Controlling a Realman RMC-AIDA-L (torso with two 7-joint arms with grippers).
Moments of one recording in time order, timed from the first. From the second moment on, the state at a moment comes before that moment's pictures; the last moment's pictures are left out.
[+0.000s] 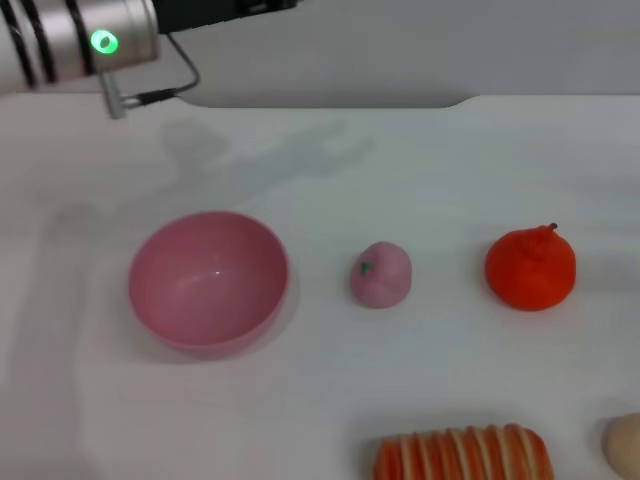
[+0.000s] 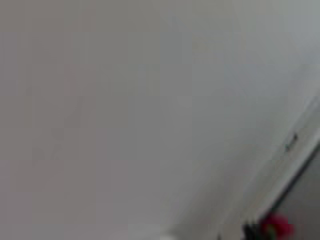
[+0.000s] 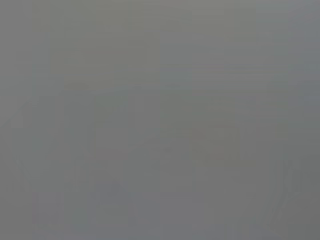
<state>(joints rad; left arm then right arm) -0.74 -1.89 1.47 0.65 1.05 1.04 -1.87 0.52 2.00 -0.50 -0.17 -0.74 -0.98 0.37</state>
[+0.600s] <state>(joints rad) -0.74 -1.89 1.09 1.24 2.30 1.62 -2.73 0.57 1.97 -0.52 -0.15 -0.74 -0.98 0.36</state>
